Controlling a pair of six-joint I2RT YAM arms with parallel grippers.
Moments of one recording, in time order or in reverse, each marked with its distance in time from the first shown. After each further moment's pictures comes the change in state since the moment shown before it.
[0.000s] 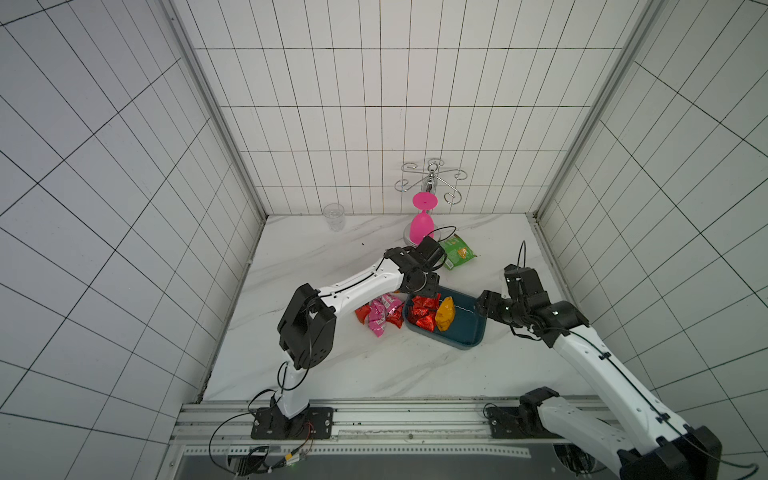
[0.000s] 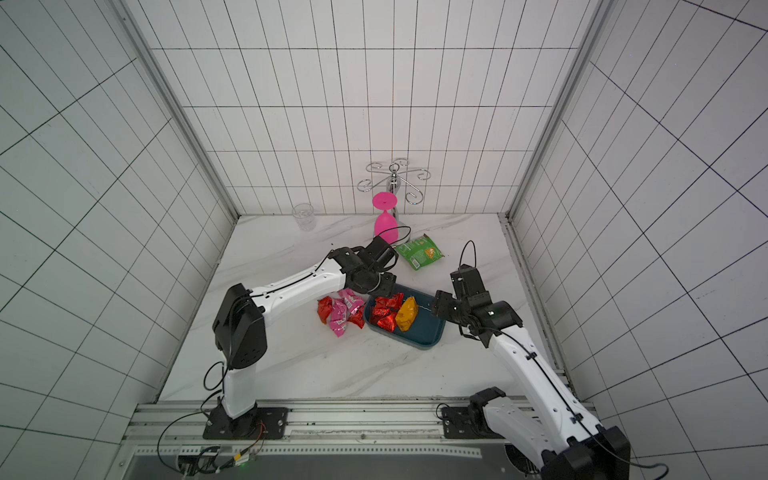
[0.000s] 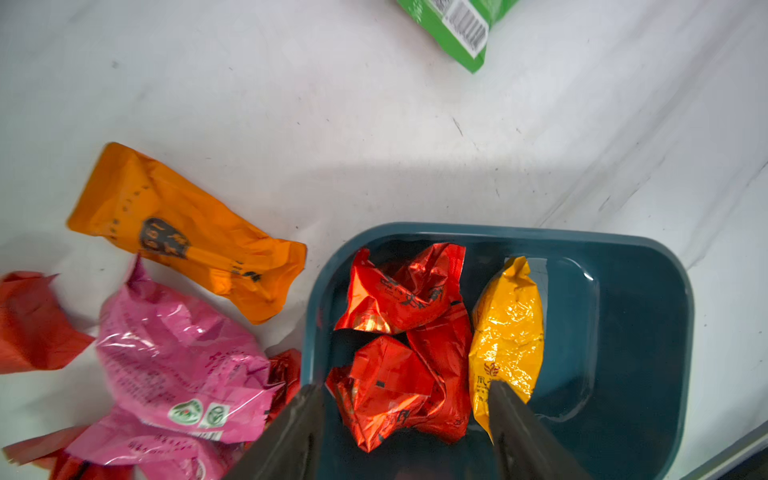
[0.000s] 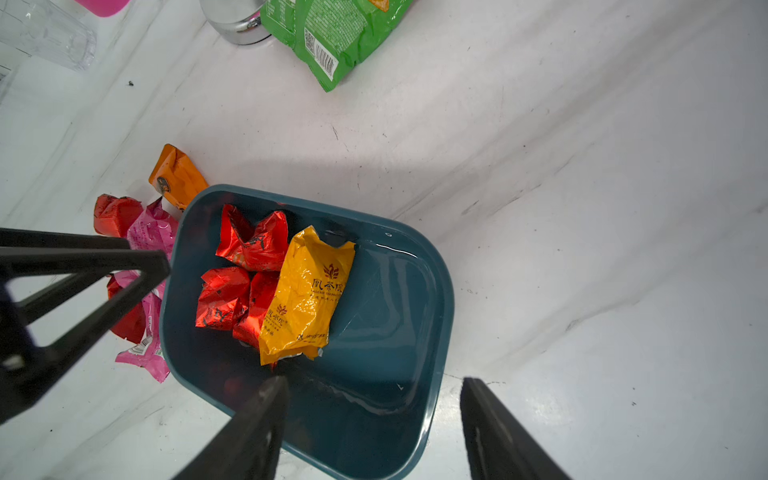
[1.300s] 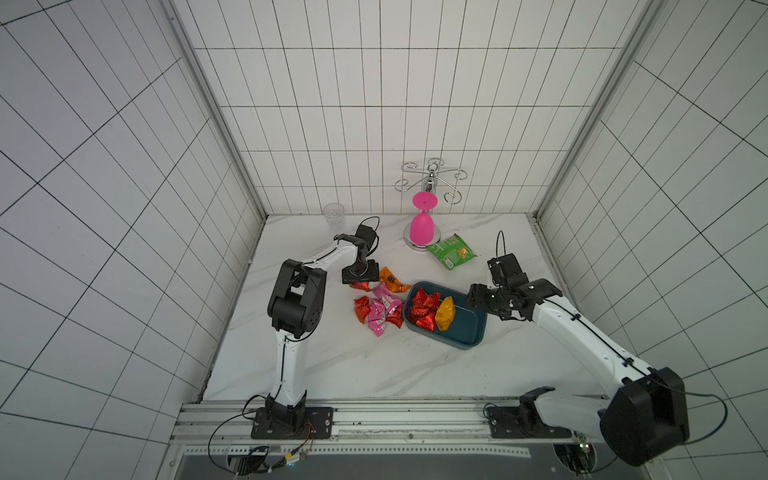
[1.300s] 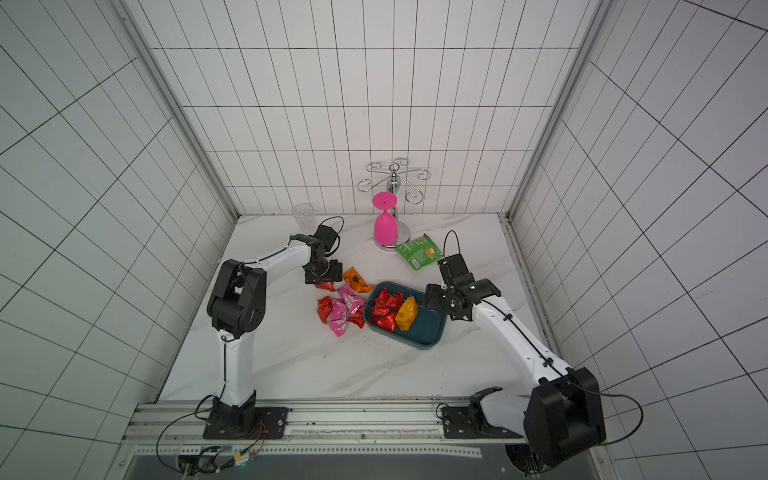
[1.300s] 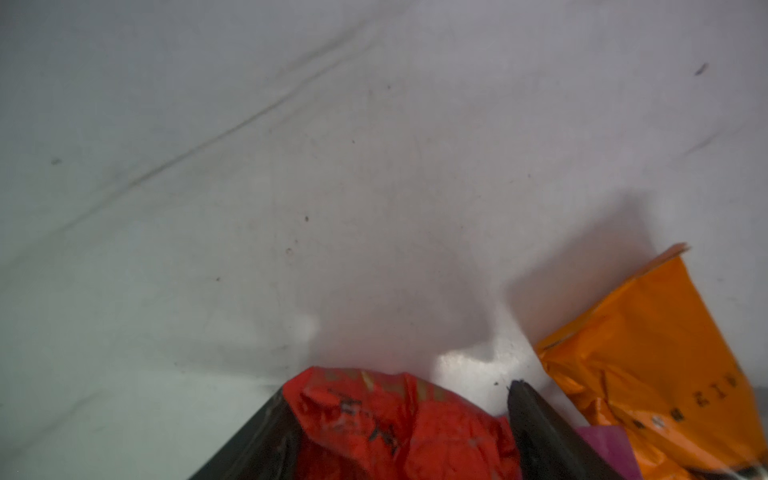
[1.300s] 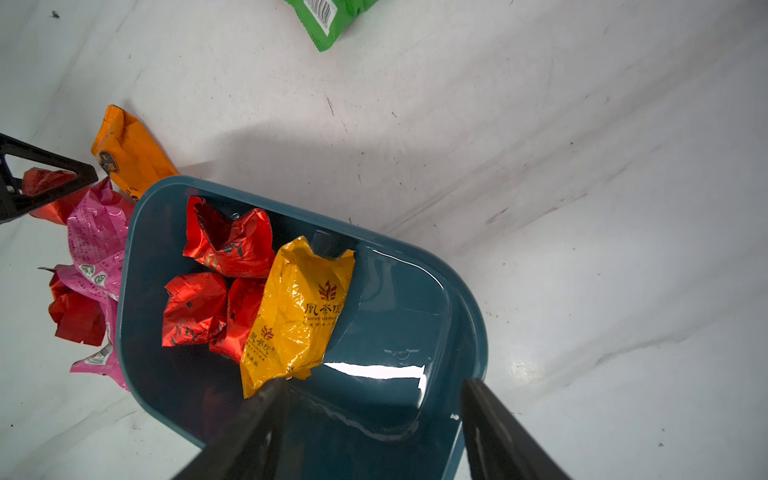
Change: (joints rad) left arm 0.439 0.185 -0.108 0.029 0.023 0.102; right arm 0.000 0.240 0.098 0.010 -0.032 -0.054
